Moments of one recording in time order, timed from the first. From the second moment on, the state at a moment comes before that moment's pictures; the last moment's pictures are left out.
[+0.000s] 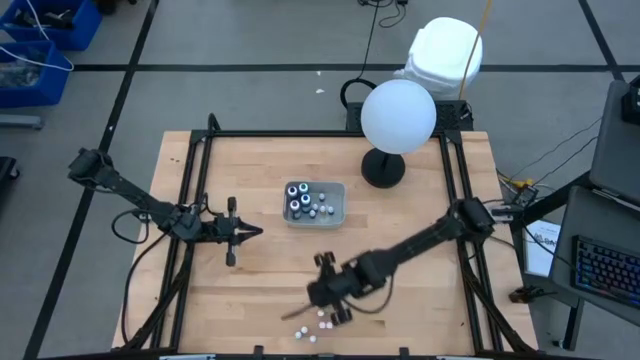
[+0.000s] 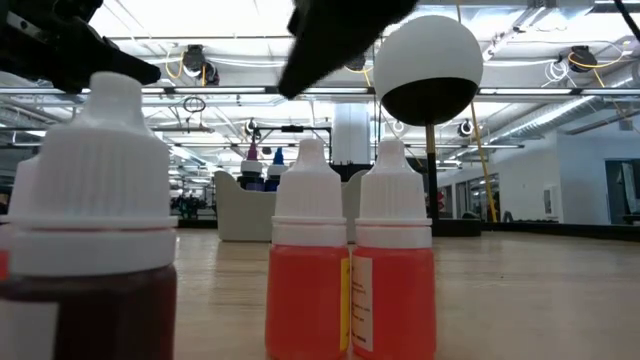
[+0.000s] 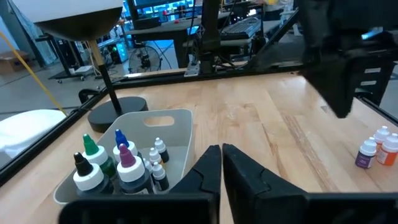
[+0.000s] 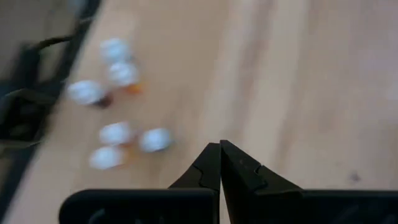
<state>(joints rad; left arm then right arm) -0.51 0.72 0.15 0.42 -0.55 0.02 0.45 2.06 1.68 -0.63 0.09 0.12</state>
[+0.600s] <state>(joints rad) -0.51 0.72 0.15 0.41 -0.54 0.00 0.44 2.16 1.81 -0.64 0.02 -0.06</state>
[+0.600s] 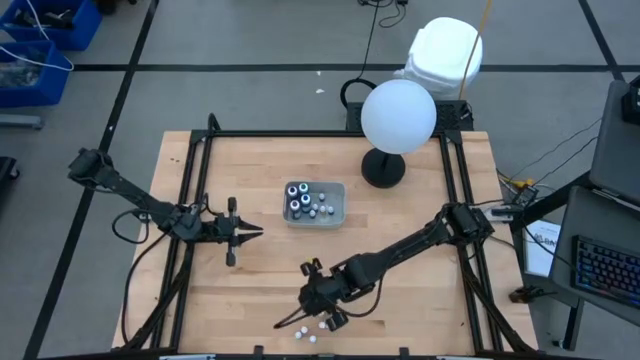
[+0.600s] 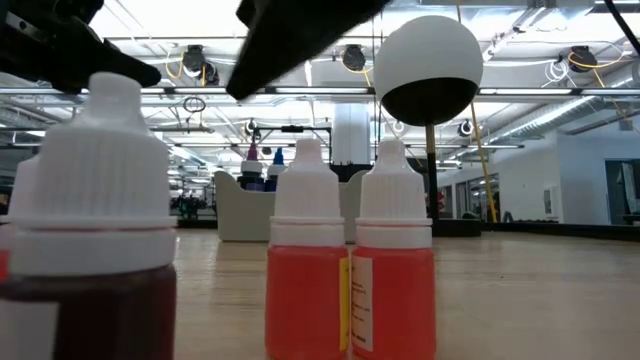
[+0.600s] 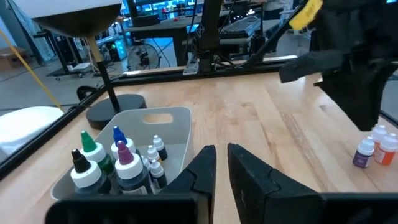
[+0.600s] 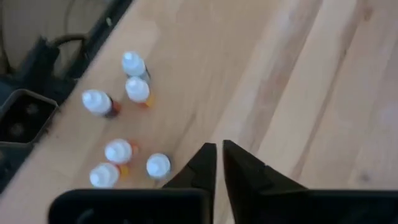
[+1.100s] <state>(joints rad) -0.51 0.72 0.15 0.41 -0.54 0.00 0.48 2.16 1.76 -0.61 -0.08 -0.22</state>
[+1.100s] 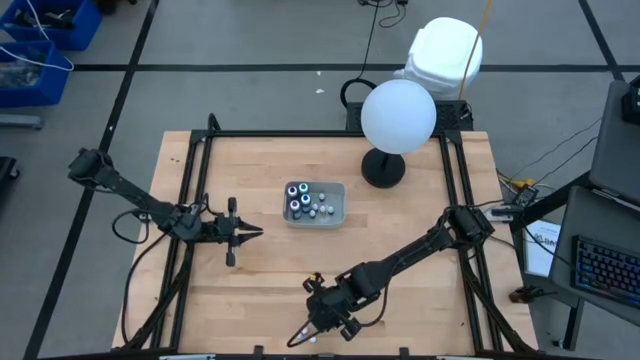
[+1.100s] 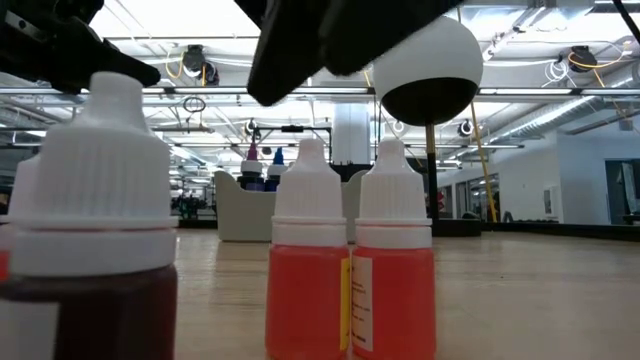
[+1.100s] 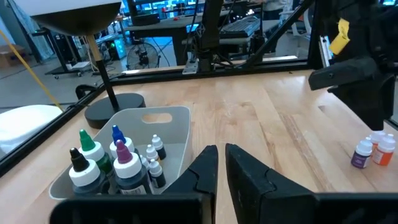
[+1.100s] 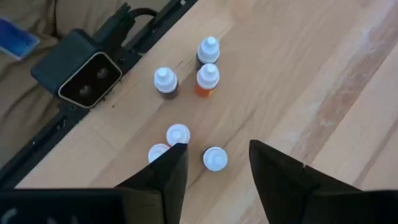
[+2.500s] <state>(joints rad) -0.51 0.72 0.15 0.39 -0.54 0.02 0.47 2.19 1.64 -0.41 -0.08 -0.38</state>
